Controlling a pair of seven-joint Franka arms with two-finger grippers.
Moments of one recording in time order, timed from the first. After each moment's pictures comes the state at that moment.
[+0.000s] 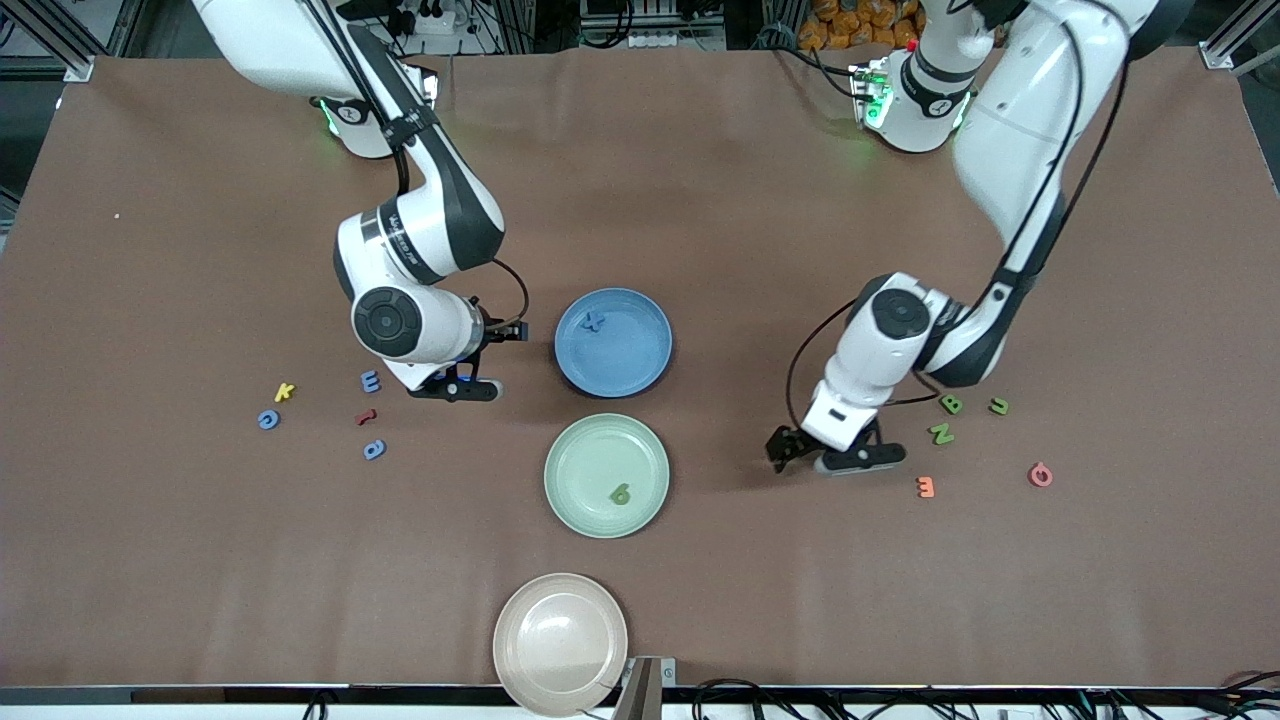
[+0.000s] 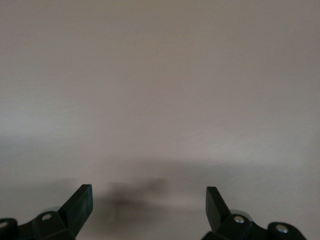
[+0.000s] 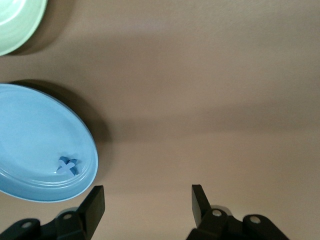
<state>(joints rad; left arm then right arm) -0.12 0.65 -0.25 -1.89 0.37 2.87 -0.79 0.50 0.44 -0.05 -1.77 0.23 1.91 0.40</state>
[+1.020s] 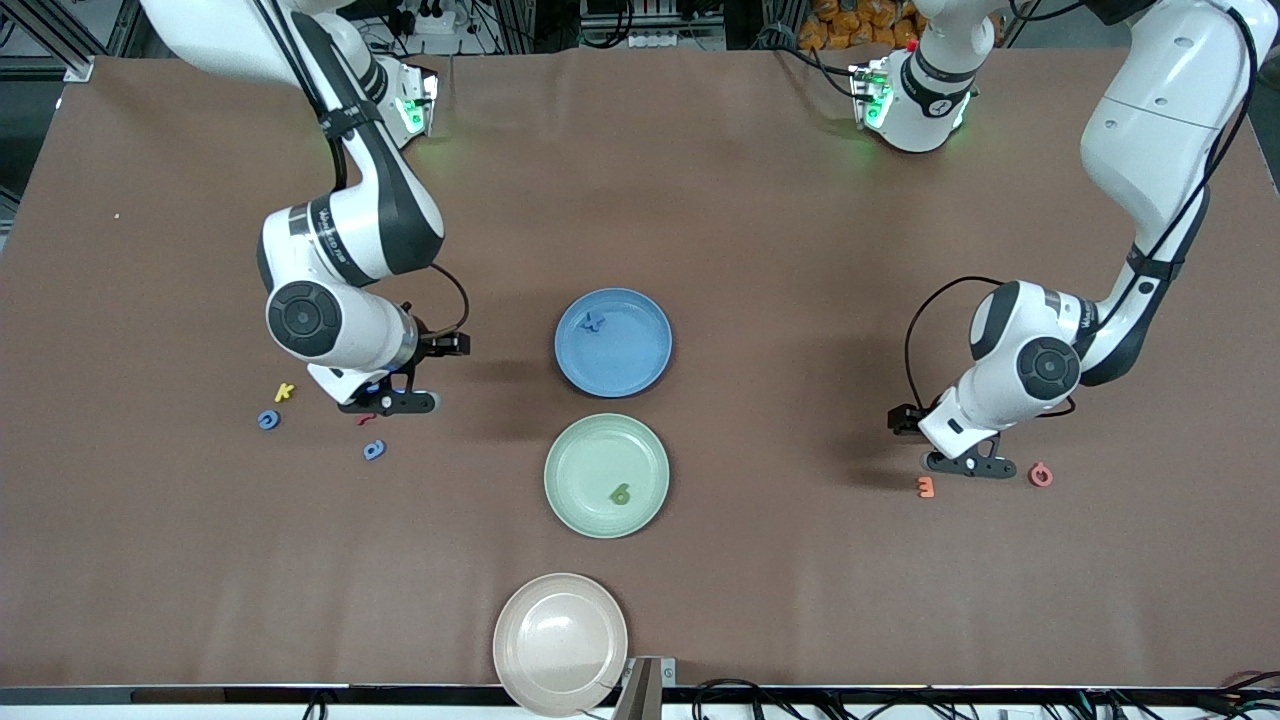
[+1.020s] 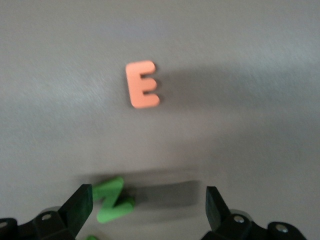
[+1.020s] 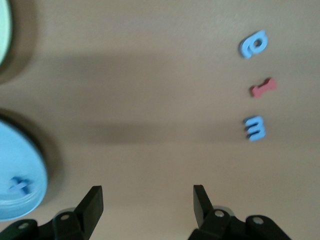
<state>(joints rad) 0.27 0.67 -0.41 -1.87 0.37 2.46 -0.24 0.39 0.38 -0.06 -1.80 0.11 1.94 0.28</state>
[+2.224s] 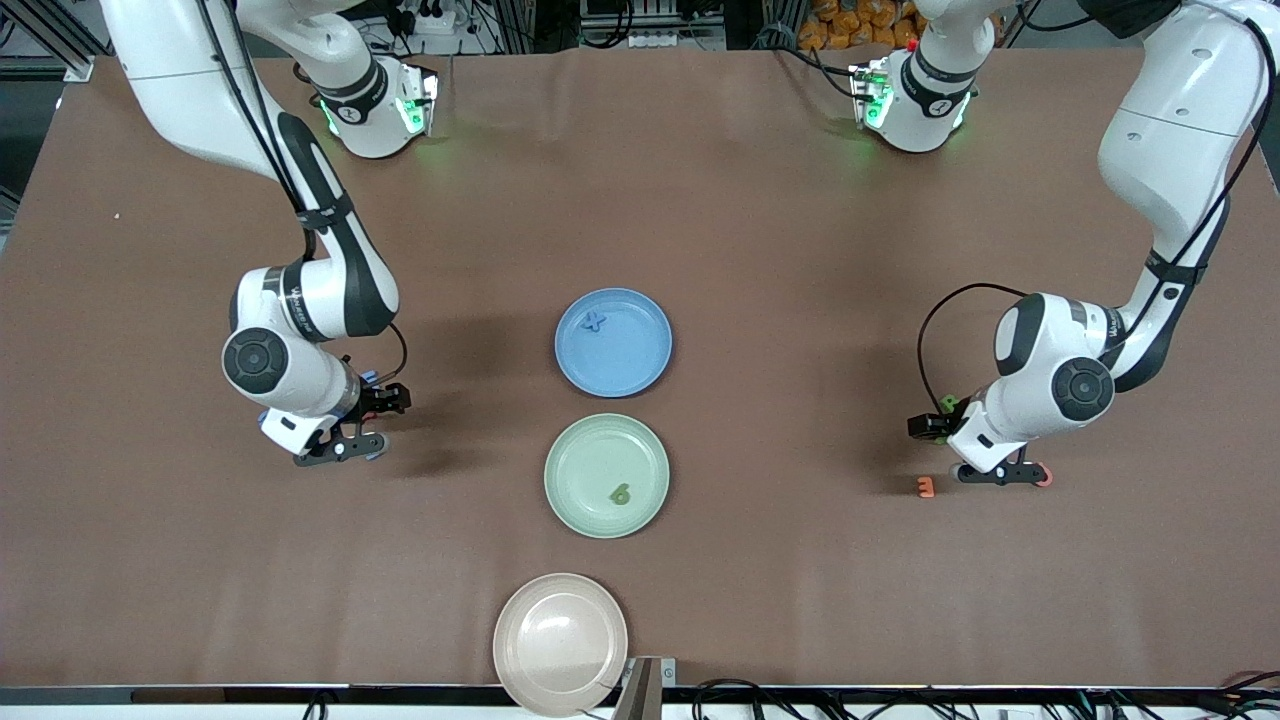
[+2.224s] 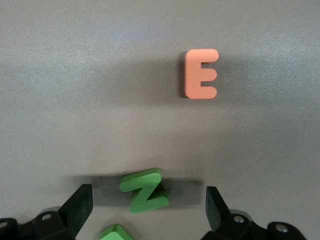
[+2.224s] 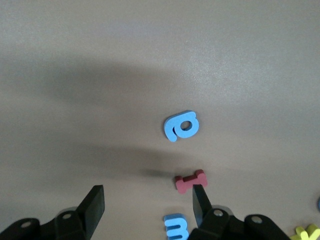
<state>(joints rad) 0.30 0.69 -0.40 -1.82 0.32 2.37 -0.26 0.28 0.52 -0.11 -1.89 0.03 2.32 -0.07</state>
